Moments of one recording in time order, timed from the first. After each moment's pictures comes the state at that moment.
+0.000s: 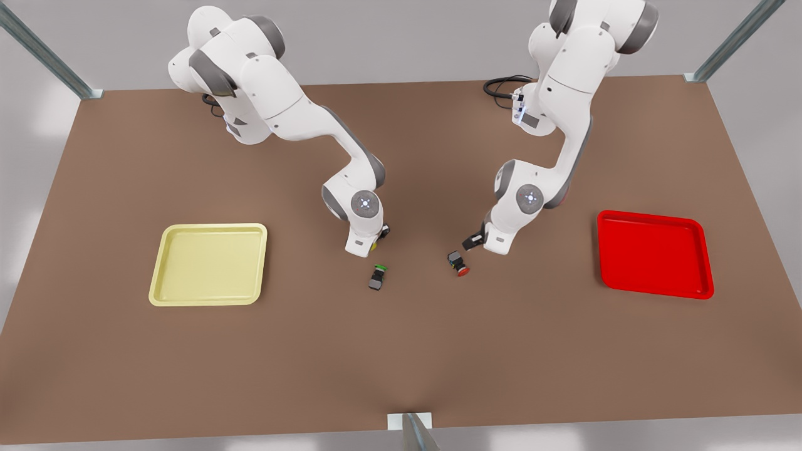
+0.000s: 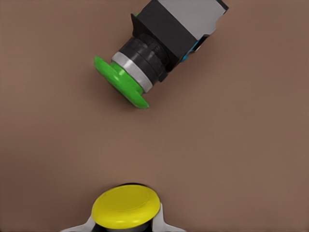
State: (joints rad) left arm -0.37 0.40 -0.12 -2.19 -0.29 2.62 -0.71; right arm 0.71 0.67 0.02 -1.79 -0.02 2.39 0.33
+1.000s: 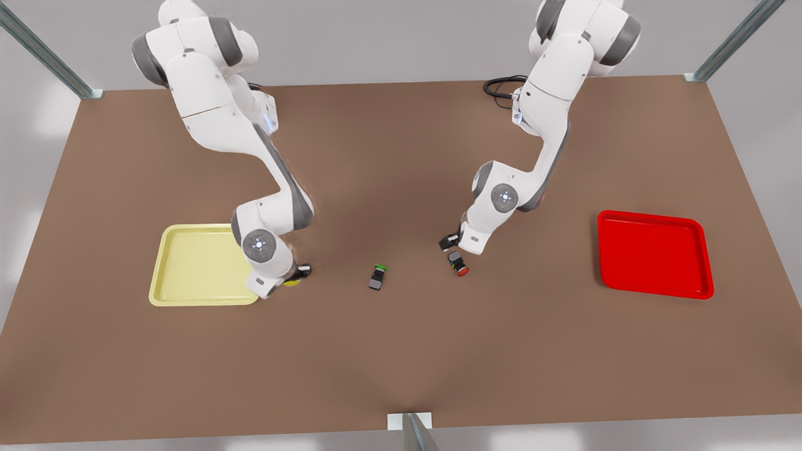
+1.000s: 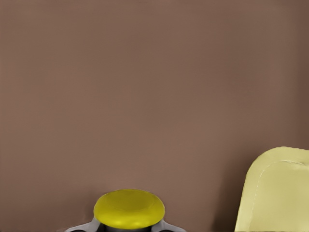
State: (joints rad) left arm -0.47 0.48 -0.12 -2.09 -0.32 2.67 -0.71; right arm 0.32 0.52 -0.08 -1.81 -0.02 2.27 0.01
